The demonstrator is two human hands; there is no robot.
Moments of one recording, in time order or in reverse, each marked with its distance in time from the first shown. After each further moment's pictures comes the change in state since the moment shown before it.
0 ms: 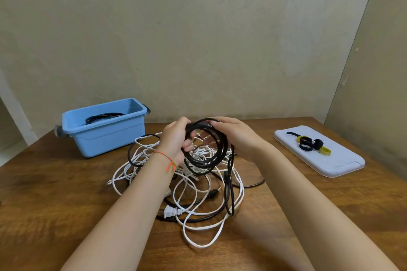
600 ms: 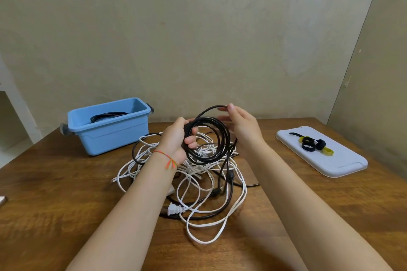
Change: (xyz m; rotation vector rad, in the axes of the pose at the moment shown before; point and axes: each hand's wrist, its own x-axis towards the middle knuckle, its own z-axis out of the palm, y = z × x) left_hand 0.000 0.003 -0.007 -0.194 -0.086 -0.121; right_hand 0.012 0.008 0.007 0.285 0.417 -0.054
